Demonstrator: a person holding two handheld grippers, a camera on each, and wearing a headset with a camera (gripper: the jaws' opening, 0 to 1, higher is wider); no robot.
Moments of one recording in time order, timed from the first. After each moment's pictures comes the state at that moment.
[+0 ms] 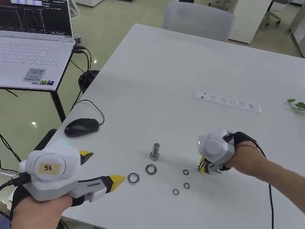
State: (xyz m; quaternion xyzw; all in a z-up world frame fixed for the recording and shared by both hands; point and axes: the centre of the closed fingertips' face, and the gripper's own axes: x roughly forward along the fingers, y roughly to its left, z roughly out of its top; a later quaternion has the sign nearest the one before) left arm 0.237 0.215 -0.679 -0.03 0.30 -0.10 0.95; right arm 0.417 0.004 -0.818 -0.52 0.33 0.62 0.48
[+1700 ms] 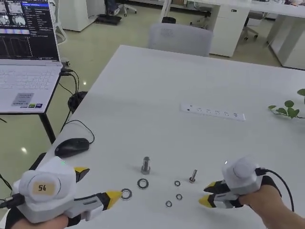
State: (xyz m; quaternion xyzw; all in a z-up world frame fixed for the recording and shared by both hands) left arm 0.236 0.195 -0.663 -0.01 0.28 -0.12 0.95; right arm 0.353 -0.026 -0.796 -0.25 0.39 0.59 0.66
